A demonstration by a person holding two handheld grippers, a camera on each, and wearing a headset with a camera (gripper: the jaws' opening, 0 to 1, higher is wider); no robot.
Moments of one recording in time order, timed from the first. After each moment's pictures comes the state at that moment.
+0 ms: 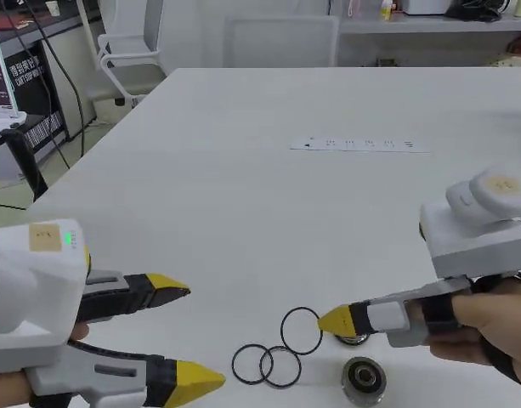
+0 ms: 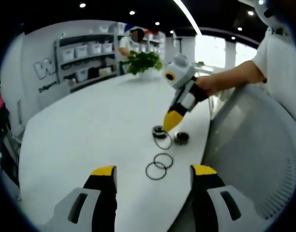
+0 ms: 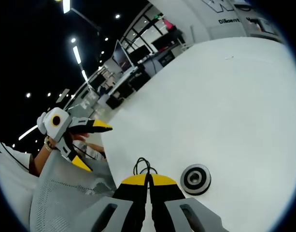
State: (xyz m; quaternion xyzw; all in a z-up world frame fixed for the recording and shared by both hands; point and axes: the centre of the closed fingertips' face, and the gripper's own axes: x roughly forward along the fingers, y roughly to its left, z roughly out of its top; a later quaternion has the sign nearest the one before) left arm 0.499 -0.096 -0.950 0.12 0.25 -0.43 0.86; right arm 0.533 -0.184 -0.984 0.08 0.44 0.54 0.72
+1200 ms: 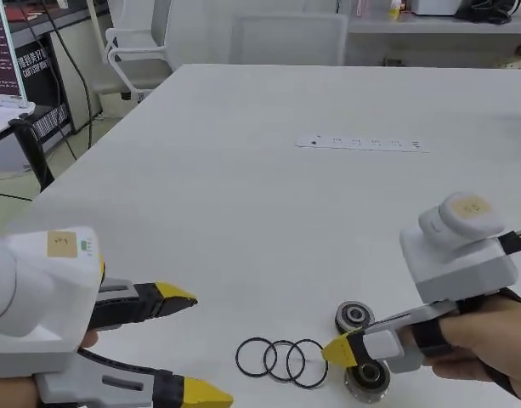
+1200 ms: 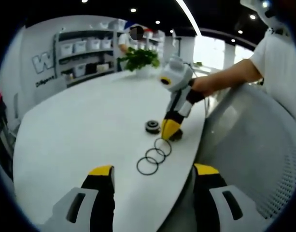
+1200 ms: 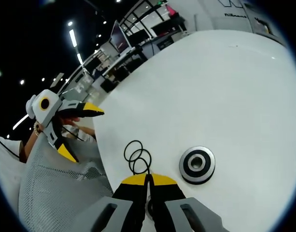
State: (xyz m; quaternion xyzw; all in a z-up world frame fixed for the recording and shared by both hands) left arm 0.488 -0.099 -0.960 0.11 0.27 -0.44 0.85; right arm 0.524 -0.190 -1.018 0.02 0.48 0.53 0.70
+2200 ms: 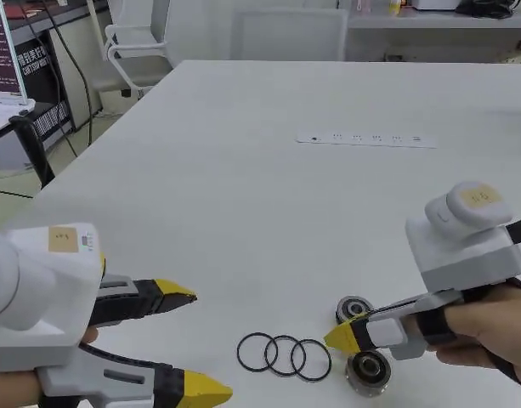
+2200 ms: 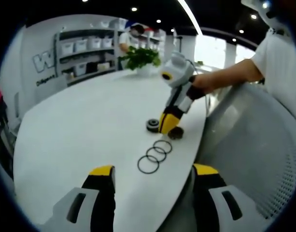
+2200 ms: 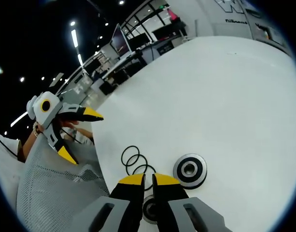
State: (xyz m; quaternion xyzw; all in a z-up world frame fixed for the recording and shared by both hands) left arm 0.488 -0.098 -0.962 0.11 0.27 -0.43 0.85; right arm 0.532 -0.193 -1.009 0.01 0.45 0.52 0.72
